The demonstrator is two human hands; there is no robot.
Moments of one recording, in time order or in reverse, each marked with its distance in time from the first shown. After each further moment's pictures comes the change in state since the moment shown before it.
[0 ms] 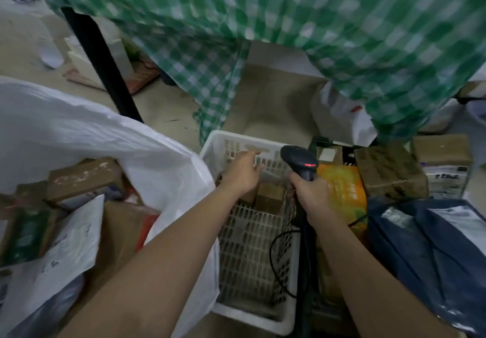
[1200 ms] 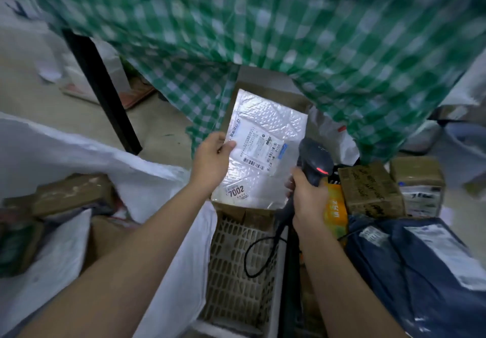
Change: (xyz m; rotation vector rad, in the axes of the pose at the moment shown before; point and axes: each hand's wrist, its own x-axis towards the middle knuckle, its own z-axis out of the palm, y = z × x) left_hand -0.003 0.032 -0.058 -0.453 0.337 -0.014; right_hand -0.008 -0.043 -0.010 0.449 0.200 -0.029
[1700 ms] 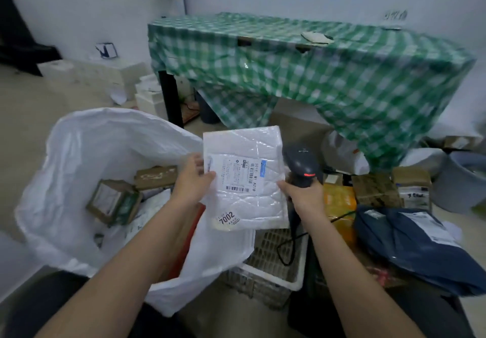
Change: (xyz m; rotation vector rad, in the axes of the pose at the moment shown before) left_hand -0.176 0.037 -0.184 0.033 0.136 -0.097; right_hand -0.192 -0.031 -0.021 -0.296 -0.351 -0.233
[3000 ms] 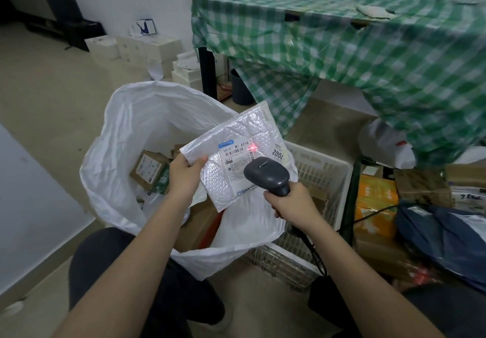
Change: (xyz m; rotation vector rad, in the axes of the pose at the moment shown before) left_hand -0.014 -0.073 -0.065 -0.334 0.301 -0.166; right_hand -0.057 0.025 0.060 -0.491 -0.506 -0.086
